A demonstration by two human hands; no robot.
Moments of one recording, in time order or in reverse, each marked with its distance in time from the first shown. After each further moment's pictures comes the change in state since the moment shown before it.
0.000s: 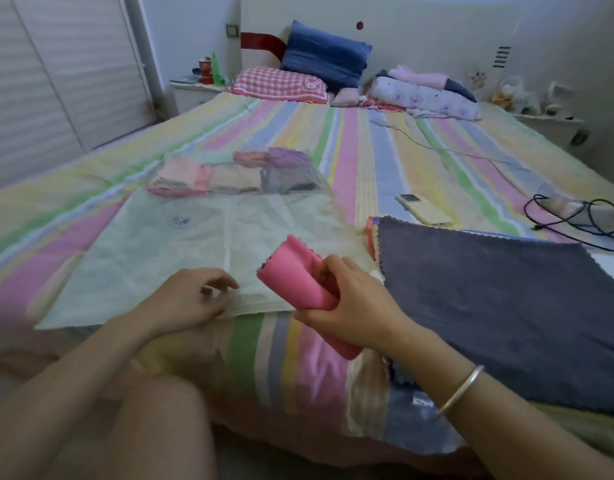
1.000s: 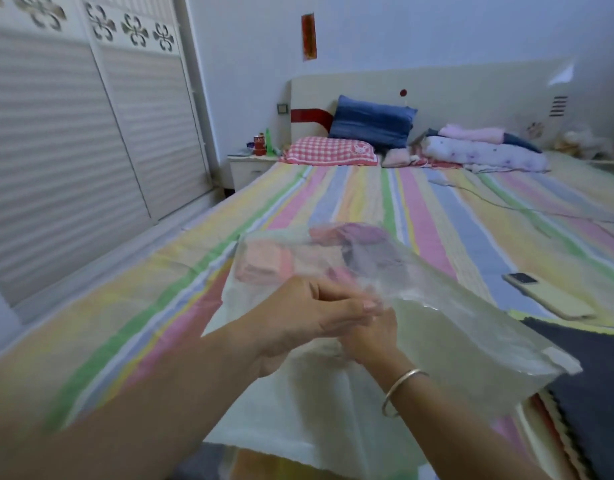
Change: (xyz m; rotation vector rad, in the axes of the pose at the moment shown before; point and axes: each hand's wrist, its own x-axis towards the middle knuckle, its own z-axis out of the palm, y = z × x) left_hand 0.067 0.030 -0.141 -0.901 -0.215 -0.074; right_hand 0.232 -0.062 0.110 0.276 0.268 0.331
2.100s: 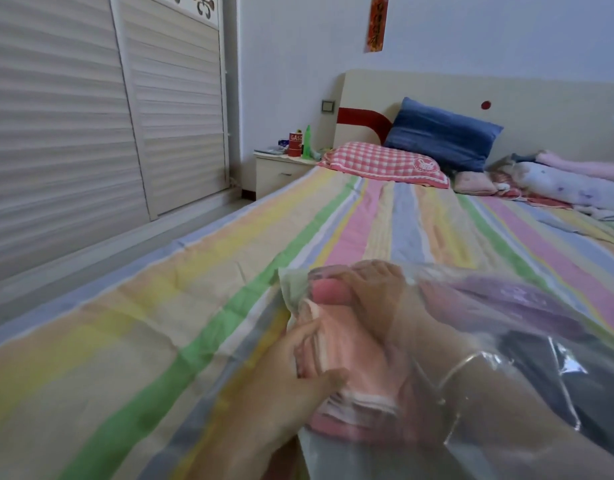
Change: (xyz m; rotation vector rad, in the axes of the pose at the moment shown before) left_hand 0.258 -0.206 -0.279 0.130 0.488 0.077; right_hand 0.359 -0.047 0.231 -0.438 0.078 -0.899
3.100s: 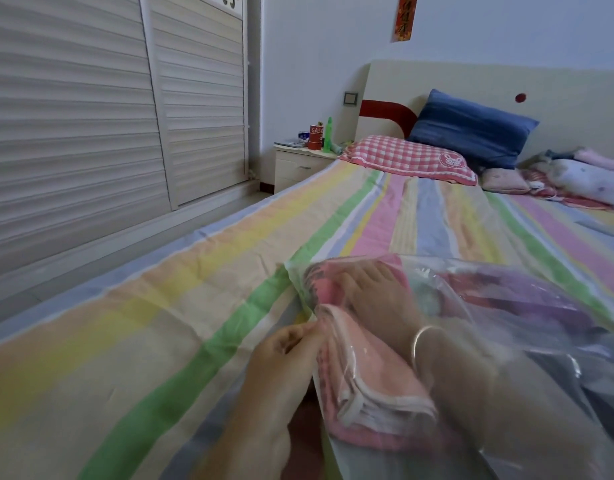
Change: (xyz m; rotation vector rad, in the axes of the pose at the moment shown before) left_hand 0.005 -0.003 -0.008 -0.486 0.215 -0.352; right_hand 0.018 -0.027 0.033 -0.182 0.064 -0.245
